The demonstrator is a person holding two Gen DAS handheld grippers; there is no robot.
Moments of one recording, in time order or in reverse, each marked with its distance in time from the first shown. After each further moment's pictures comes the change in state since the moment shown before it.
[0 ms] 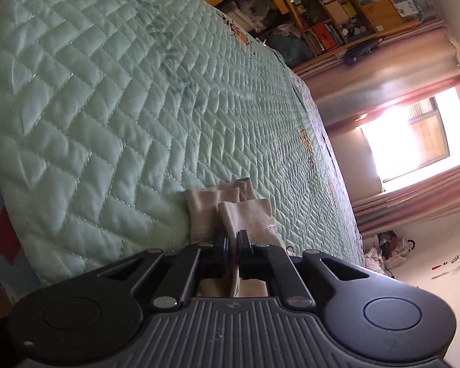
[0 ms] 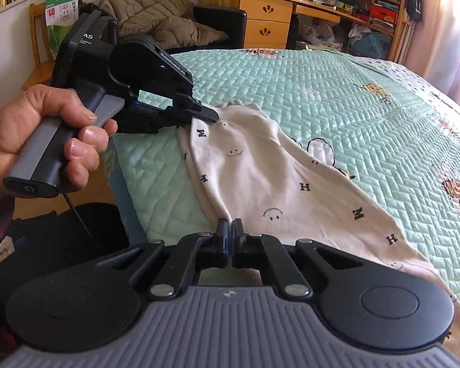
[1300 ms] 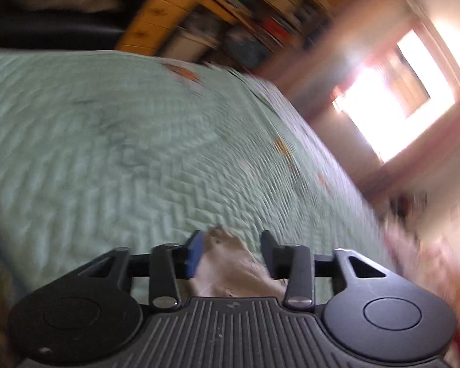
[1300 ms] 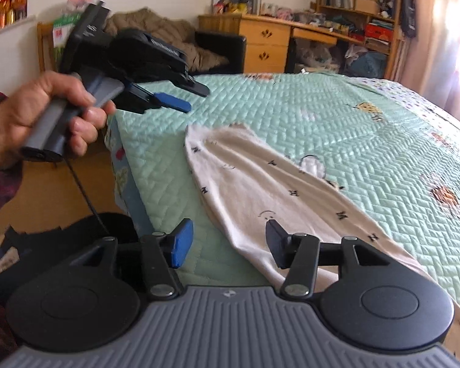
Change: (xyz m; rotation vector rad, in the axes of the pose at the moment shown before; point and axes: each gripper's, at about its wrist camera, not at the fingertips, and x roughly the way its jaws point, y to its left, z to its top) left arm -0.029 -0.053 0.028 0.382 -0.006 0.018; right arm -0.041 -0.006 -0.018 0.035 -0.114 0.002
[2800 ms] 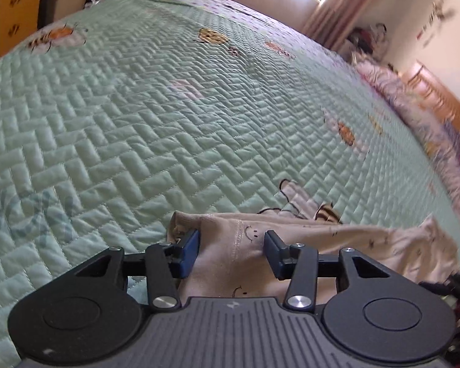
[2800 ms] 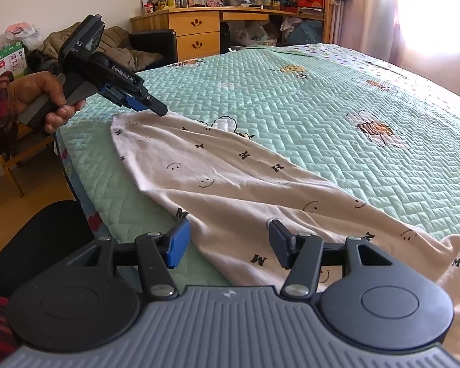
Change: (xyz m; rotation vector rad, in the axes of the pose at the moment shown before) left arm 0.093 -0.030 0.023 0.465 0.412 -0.067; right arm -0.033 -0.050 -0.040 0.183 0.048 -0.146
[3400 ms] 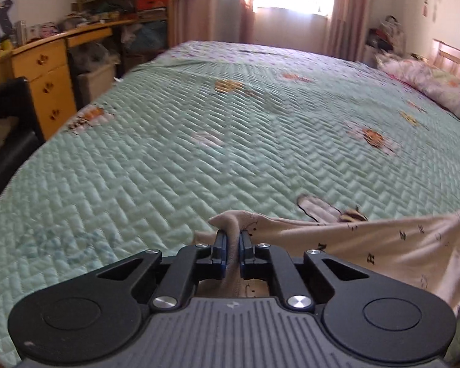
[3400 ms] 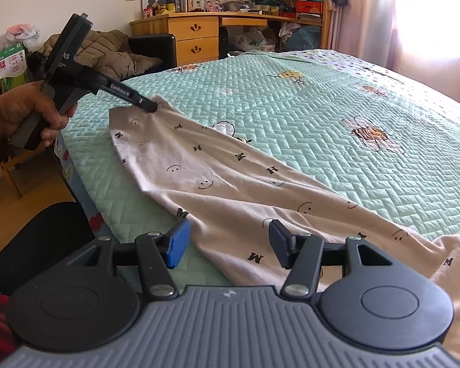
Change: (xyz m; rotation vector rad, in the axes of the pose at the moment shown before) left arm -0.029 -0.053 -0.023 0.166 -0.196 0.310; right arm -0.008 0.000 -0.002 -0.001 -0.022 -0.010
